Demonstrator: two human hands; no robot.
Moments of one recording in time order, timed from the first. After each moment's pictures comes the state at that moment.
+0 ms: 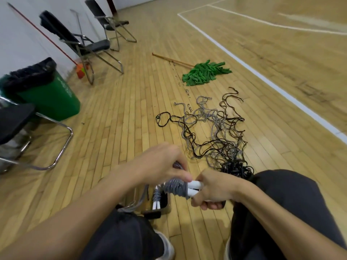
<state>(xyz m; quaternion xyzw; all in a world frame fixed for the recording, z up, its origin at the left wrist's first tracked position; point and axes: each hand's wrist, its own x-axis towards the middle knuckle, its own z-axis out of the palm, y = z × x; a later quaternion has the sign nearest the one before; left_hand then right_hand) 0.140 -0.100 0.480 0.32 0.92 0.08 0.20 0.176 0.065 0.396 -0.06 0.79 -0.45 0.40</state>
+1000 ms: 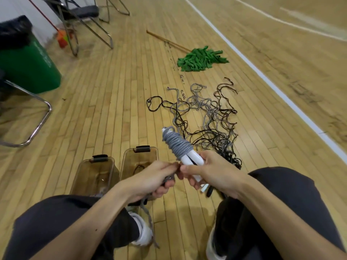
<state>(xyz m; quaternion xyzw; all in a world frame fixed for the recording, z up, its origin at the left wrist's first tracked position) 0.152 -0.142 0.364 0.04 0.74 0.53 0.41 0.176 0.053 0.390 0.00 0.69 -0.67 0.26</state>
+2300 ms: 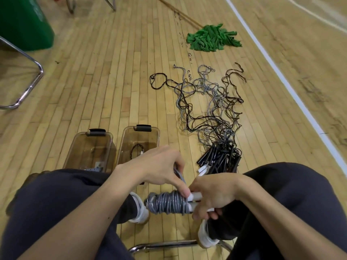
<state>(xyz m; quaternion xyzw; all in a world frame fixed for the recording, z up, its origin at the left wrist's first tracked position) 0.139 -0.155 0.366 0.27 0.89 0.23 0.30 0.170 0.023 0.362 -0.16 0.75 -0.27 0.58</state>
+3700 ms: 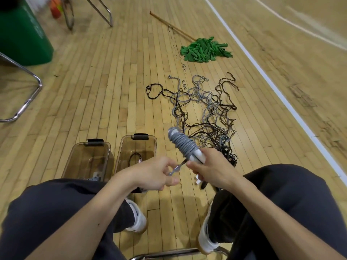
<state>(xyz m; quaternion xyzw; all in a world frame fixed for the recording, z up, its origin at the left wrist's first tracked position) 0.146 -0.163 0.364 0.15 0.83 0.33 0.41 0.165 0.037 0.353 0.02 0.86 -0.47 0.20</state>
